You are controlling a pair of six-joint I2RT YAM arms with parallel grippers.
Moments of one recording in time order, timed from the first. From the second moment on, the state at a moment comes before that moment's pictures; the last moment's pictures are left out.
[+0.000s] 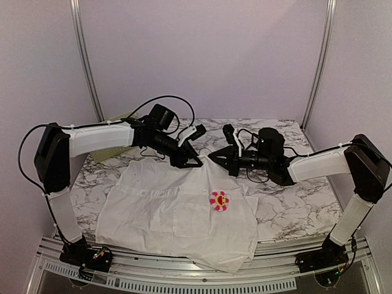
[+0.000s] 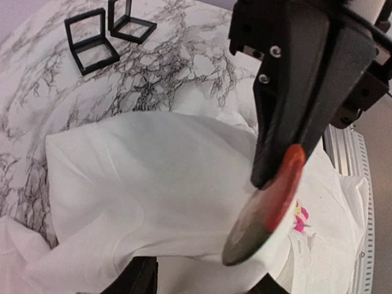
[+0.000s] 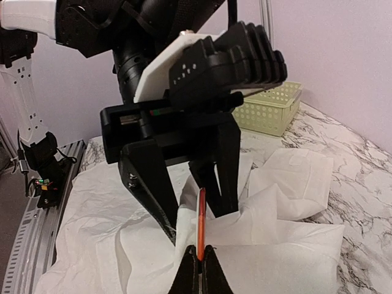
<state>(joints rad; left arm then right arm) -0.67 1.87 1.44 -0.40 0.65 0.33 0.71 1.70 0.87 0.68 -0.57 0.08</state>
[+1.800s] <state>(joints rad) -0.65 1.79 1.40 -0.38 0.87 0.35 0.69 1.72 0.92 0.65 -0.75 0.08</state>
